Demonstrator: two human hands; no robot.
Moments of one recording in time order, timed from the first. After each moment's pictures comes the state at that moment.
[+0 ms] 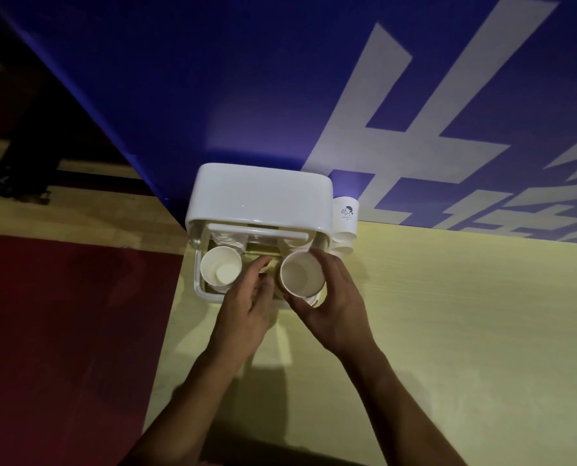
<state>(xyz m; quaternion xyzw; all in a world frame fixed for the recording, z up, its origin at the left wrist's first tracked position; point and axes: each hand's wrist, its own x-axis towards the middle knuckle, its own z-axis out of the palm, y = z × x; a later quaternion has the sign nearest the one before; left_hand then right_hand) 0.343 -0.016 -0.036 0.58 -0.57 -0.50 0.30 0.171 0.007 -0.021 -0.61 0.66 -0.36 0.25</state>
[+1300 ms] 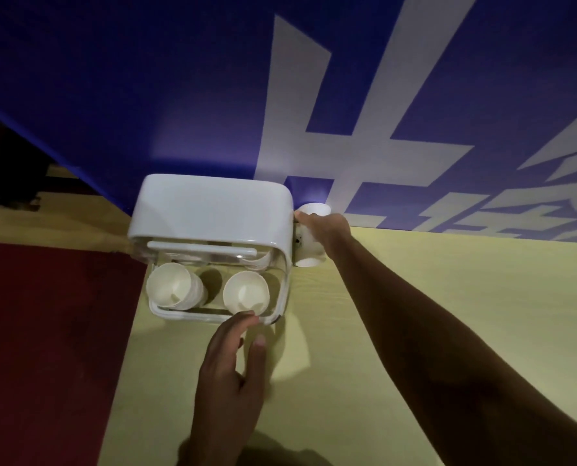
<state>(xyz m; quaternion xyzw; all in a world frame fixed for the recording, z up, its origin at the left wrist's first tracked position) 0.275 0.052 -0.021 0.64 -0.58 -0.37 0.35 0.059 -0.166 -0.091 -0.25 0.81 -0.25 0.47</state>
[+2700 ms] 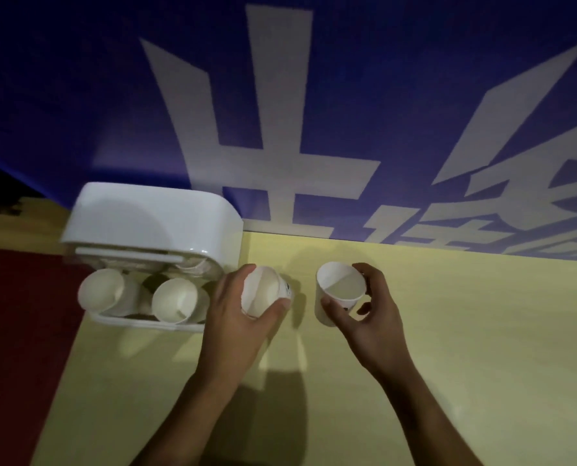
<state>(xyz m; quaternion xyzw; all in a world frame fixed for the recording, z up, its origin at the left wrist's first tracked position) 0.144 -0.003 -0.012 0.65 -0.60 -0.37 0.29 -0.066 0.035 0.002 -0.45 0.72 -0.38 0.36</state>
